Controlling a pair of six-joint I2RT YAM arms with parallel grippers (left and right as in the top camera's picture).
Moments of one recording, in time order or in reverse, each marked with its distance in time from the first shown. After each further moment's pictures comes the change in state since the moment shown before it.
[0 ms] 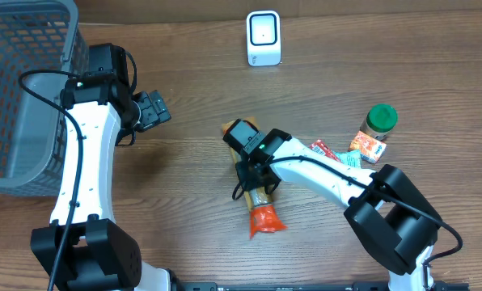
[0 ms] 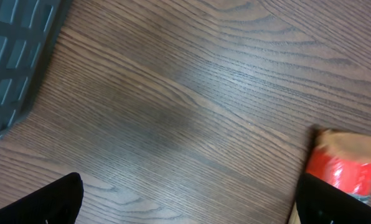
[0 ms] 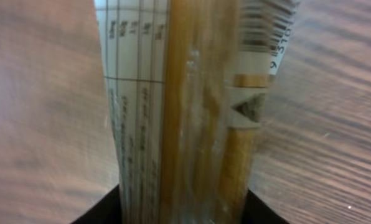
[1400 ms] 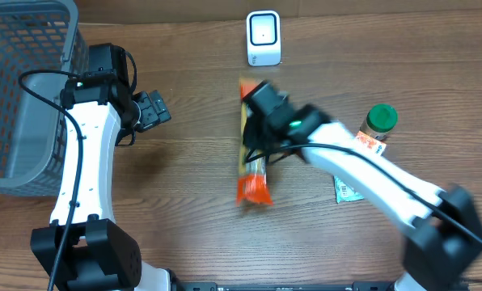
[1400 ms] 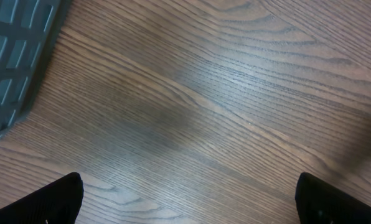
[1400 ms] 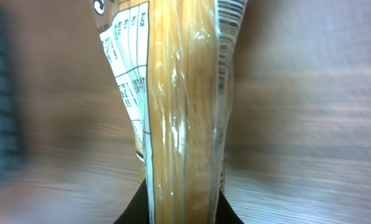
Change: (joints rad) left arm 0.000 0.000 0.000 0.000 0.000 0.000; right arm -0.104 -0.189 0.088 0.018 0.006 0.298
